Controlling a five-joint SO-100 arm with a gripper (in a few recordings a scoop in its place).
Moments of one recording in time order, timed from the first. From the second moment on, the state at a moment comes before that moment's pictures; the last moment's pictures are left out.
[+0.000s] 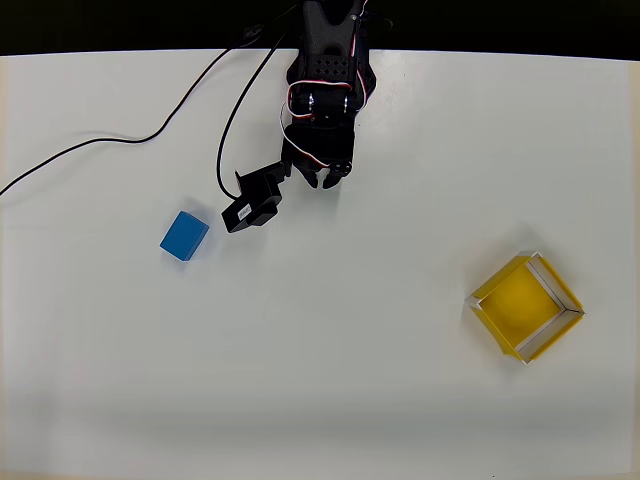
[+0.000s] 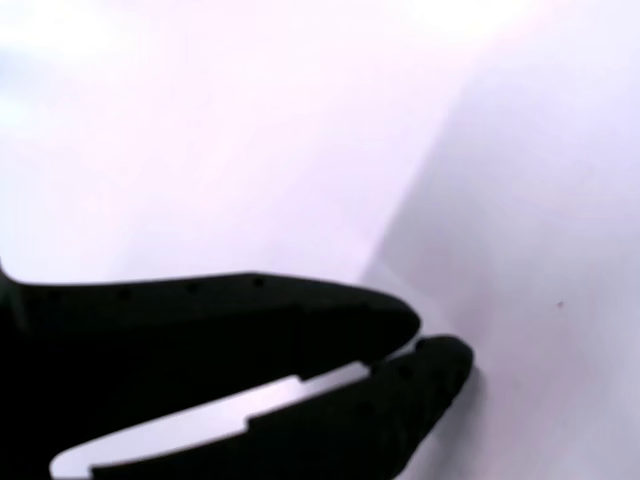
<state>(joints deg) -1.6 190.0 178.6 76.9 -88.2</state>
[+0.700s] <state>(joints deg) -1.5 190.0 178.6 76.7 -87.9</state>
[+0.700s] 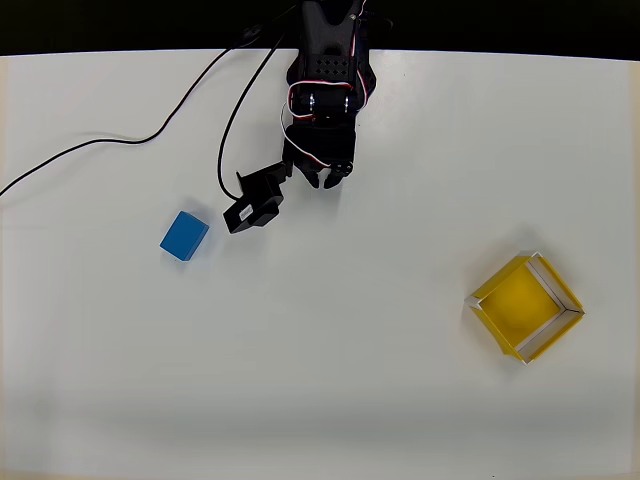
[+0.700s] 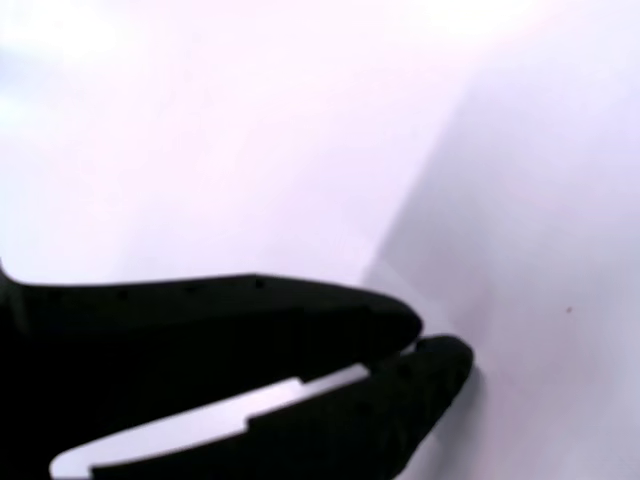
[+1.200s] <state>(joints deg) 20.1 158.3 164.0 53.3 -87.5</state>
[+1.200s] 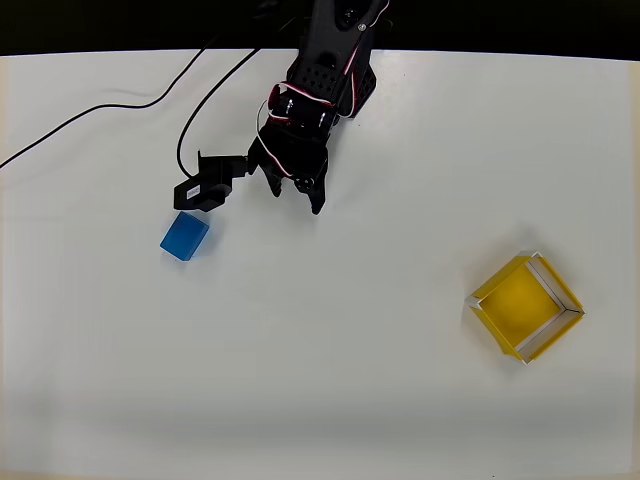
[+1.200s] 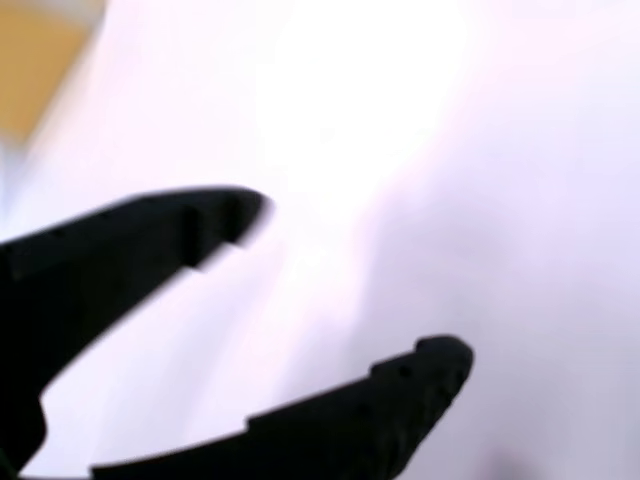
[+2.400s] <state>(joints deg) 49.0 98.0 128.4 20.1 -99.2</state>
